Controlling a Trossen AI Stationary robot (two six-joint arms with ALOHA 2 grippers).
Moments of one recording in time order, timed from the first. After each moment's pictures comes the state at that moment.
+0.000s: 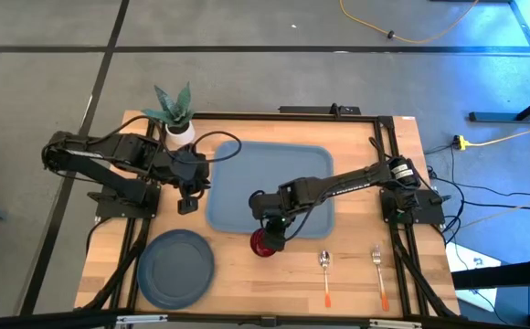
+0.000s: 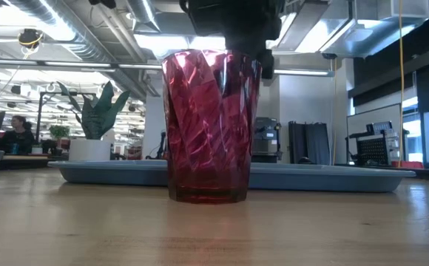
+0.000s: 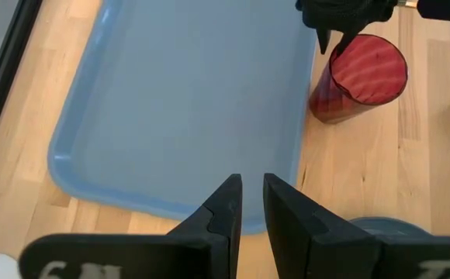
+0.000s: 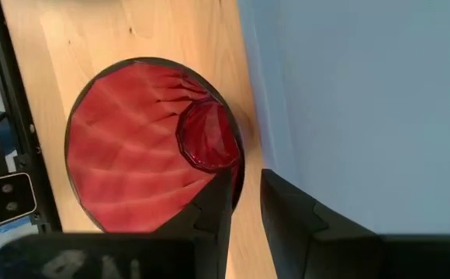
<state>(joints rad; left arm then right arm) -0.17 1.15 1.36 -1.14 -0.17 -0.30 0.20 2.02 1.73 -0.91 -0.14 0.49</state>
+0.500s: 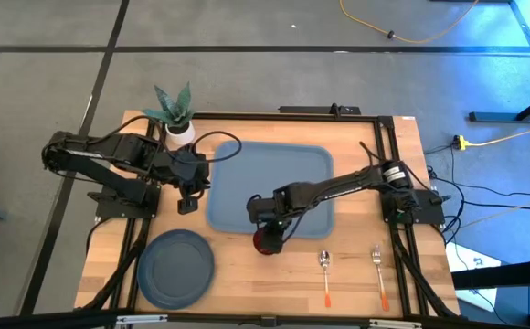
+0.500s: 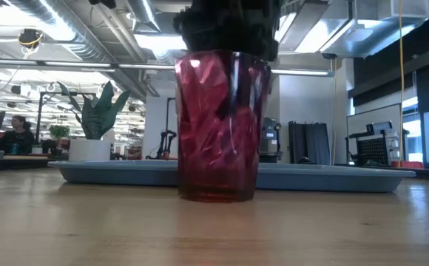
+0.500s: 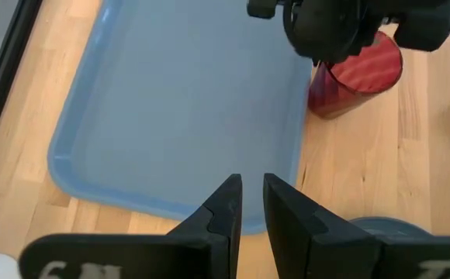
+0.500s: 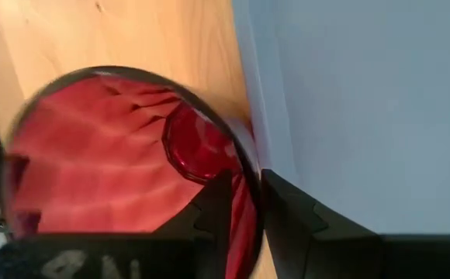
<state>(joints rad) -0.17 1.15 1.36 -1.14 -0.17 -0.30 0.20 2.09 1.73 -0.91 -0.15 0.49</state>
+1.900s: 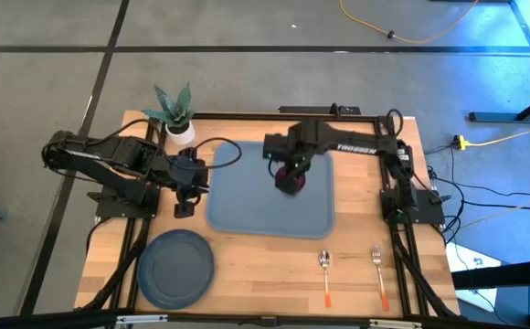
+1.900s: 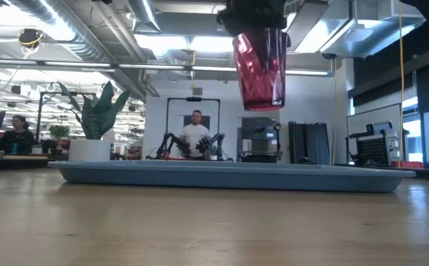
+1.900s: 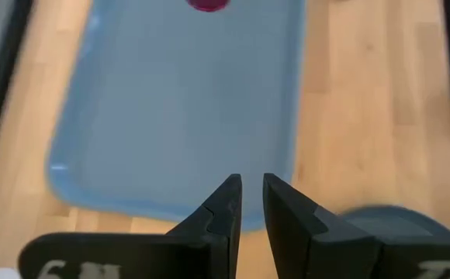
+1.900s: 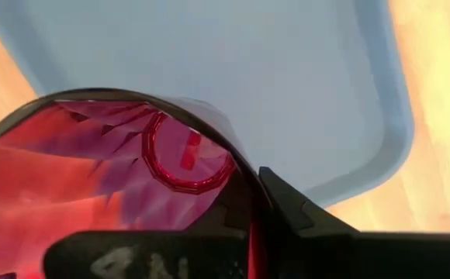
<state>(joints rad) -0.21 1.15 1.36 -1.14 -0.19 -0.26 -0.09 2.02 2.10 -1.57 0.06 0.37</state>
